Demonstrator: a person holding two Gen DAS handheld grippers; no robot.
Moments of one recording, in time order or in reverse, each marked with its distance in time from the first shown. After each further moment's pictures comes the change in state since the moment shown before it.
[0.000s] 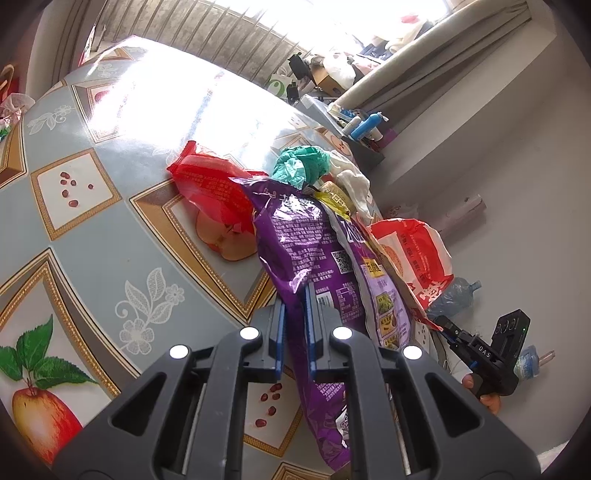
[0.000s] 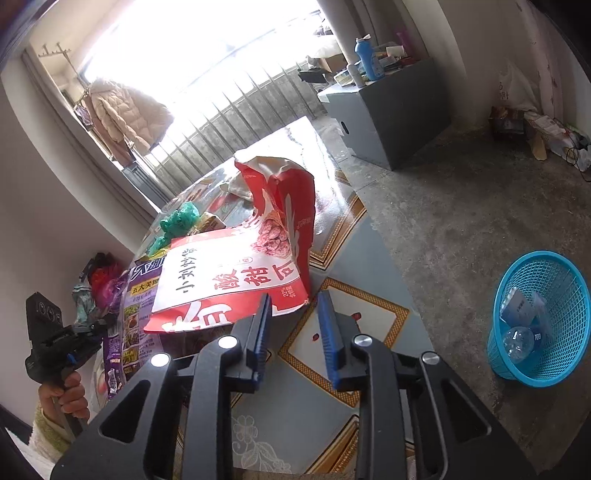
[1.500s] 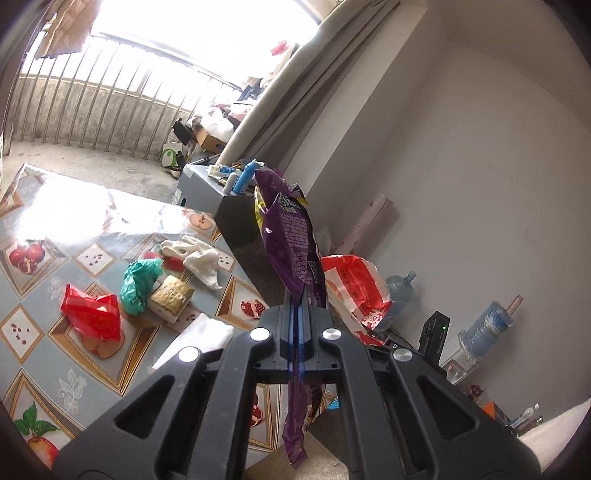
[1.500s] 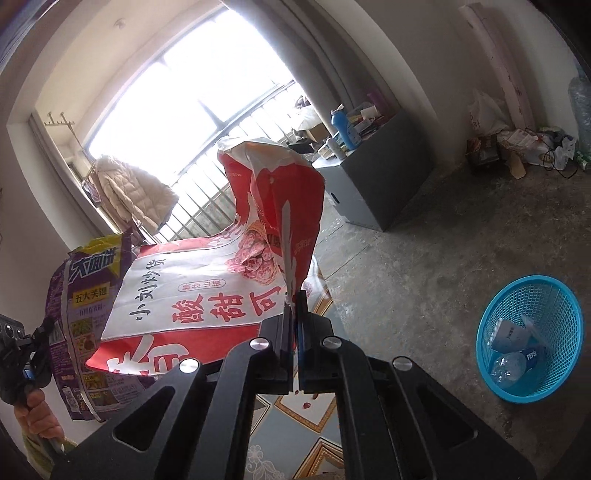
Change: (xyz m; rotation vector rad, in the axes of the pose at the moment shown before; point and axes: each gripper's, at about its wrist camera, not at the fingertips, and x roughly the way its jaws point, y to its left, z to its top) left arm -0.075 -0.167 0.022 0.345 -0.183 -0.280; right arm -0.087 -0.045 0.022 0.131 -0.294 0.035
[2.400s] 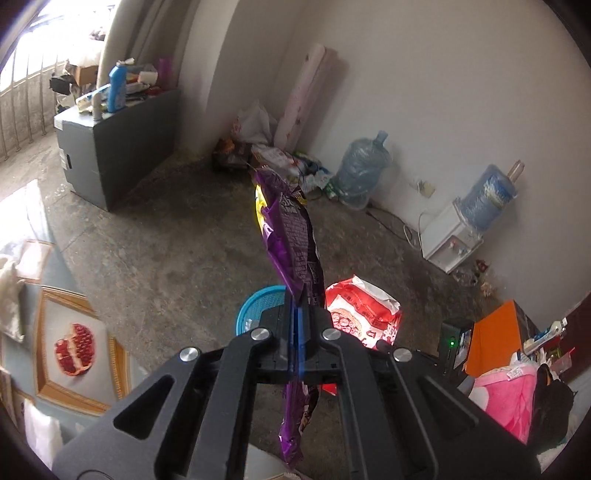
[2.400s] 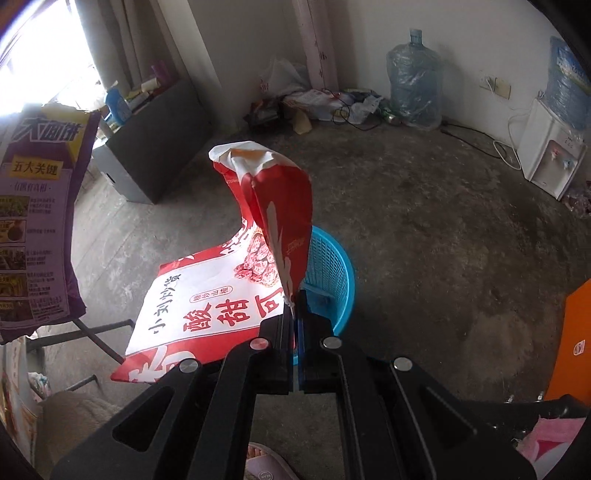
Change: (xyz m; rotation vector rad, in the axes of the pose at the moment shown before) left arm 0.371 -0.145 -0.065 0.300 0.575 -0.118; right arm -0.047 -0.218 -0.027 0.172 0.146 -0.790
